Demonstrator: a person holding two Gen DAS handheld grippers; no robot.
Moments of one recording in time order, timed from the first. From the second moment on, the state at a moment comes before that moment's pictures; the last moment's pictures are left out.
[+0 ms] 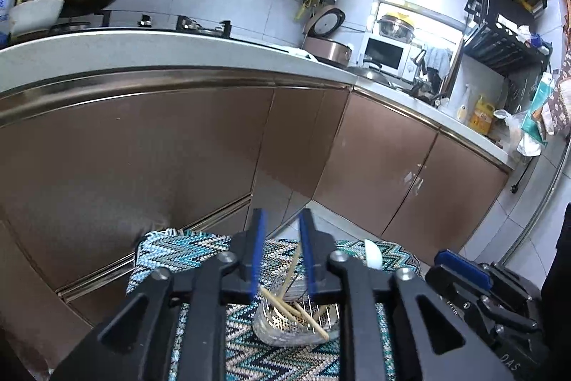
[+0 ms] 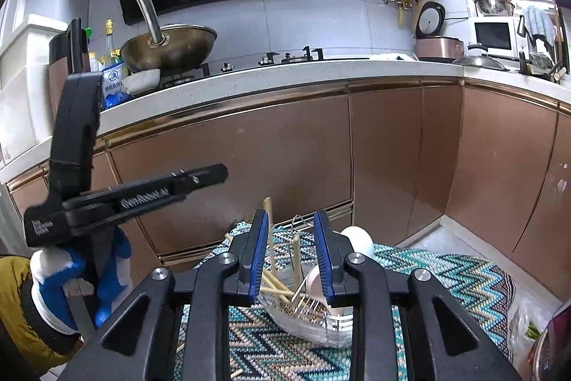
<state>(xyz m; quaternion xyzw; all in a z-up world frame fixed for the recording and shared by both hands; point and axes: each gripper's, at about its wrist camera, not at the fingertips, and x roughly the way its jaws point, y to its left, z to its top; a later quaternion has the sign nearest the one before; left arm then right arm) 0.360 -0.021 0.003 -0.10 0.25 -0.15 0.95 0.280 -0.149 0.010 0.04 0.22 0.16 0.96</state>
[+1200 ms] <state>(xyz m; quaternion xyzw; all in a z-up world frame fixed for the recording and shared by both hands) 0.181 0.008 0.002 -0.02 0.20 -0.09 0.97 0.143 -0.147 -0.001 0.06 0.22 0.09 0.97</state>
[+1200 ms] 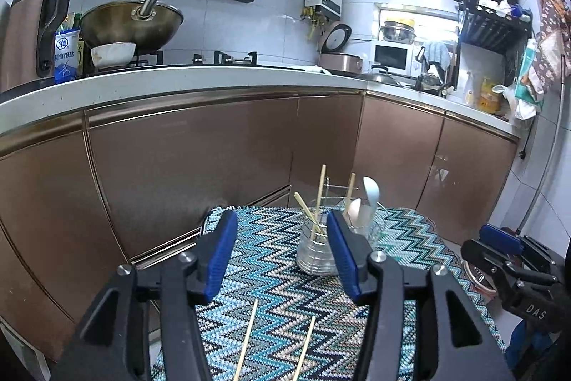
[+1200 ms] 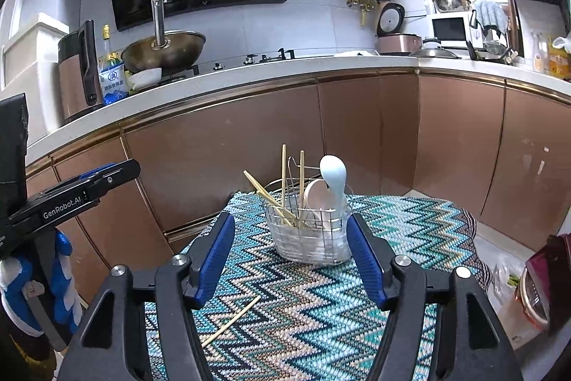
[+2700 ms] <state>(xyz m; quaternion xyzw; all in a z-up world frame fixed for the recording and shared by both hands) 0.056 0.026 0.053 -0.03 0.12 -0.10 0.99 0.016 -0.120 0.064 0.03 0.10 0.05 0.99</state>
